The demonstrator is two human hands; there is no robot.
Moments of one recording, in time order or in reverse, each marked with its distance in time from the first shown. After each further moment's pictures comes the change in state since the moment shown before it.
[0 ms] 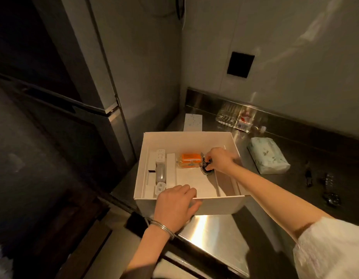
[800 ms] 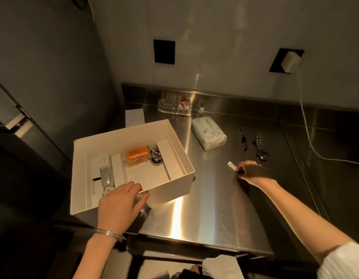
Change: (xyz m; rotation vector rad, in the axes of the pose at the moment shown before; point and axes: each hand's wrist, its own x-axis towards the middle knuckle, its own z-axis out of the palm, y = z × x) left_hand -0.002 -0.002 0.001 -0.027 -0.024 0.080; right_hand -0.183 0.194 0.073 0.196 0.059 0.583
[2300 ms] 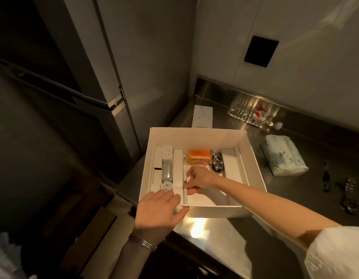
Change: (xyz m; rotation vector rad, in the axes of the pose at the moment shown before) left_hand -0.023 -0.044 -0.006 0.091 0.065 -0.084; right_hand 0.021 -0.319 0.052 0.228 -0.562 -0.507
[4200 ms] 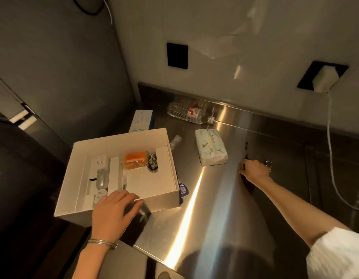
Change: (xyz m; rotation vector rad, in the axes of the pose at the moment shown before) left_hand 0.030 0.127 0.016 -0.032 -0.039 -0.160; right_hand -0.157 0.310 -0.156 -0.342 0.508 0.432
